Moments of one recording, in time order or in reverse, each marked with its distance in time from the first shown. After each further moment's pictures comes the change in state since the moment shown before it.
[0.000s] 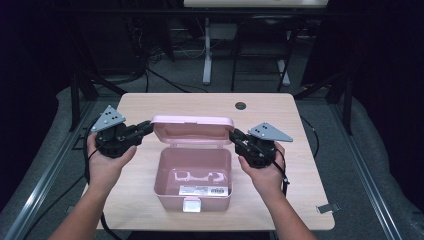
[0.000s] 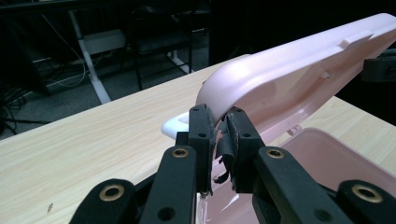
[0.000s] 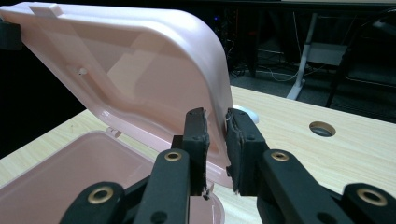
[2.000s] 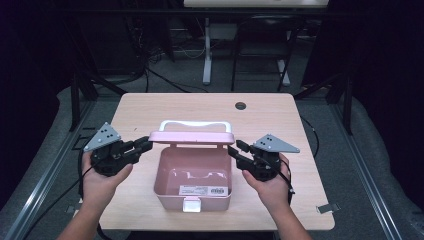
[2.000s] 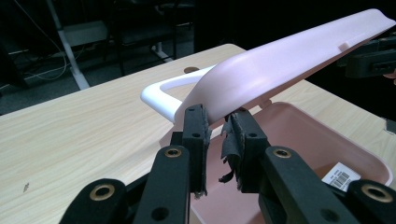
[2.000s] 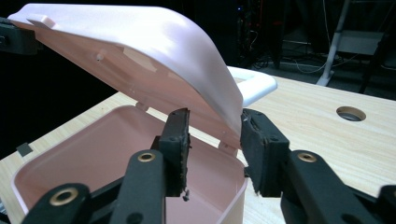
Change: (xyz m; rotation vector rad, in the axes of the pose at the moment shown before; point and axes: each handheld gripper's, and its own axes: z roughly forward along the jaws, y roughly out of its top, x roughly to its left) left arm -0.014 -0.026 -0.022 0.018 -0.065 -0.013; right arm -0.001 -0.020 -0.019 0.032 0.103 0.020
